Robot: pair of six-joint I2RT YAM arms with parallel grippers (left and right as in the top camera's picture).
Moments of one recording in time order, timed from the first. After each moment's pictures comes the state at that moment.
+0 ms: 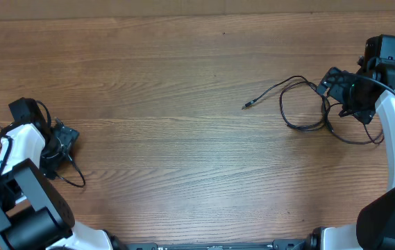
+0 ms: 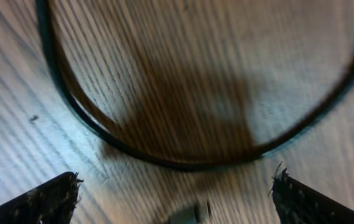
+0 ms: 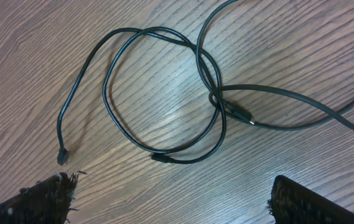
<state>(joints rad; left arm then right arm) 0.51 1.76 1.05 -0.72 -0.11 -0.69 -0.19 1.63 1.45 -1.06 -0.07 0.42</state>
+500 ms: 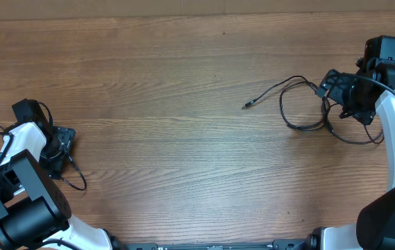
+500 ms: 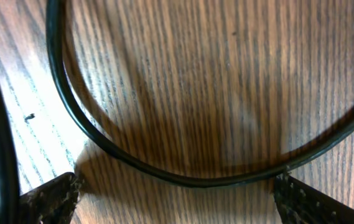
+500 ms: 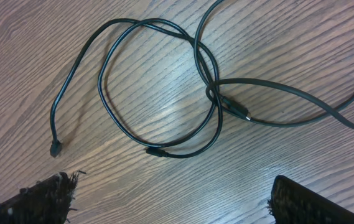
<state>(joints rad) 0.52 1.82 1.05 -0.68 -0.15 -0.90 -0.19 1.63 1.45 -1.08 -0.07 0.39</state>
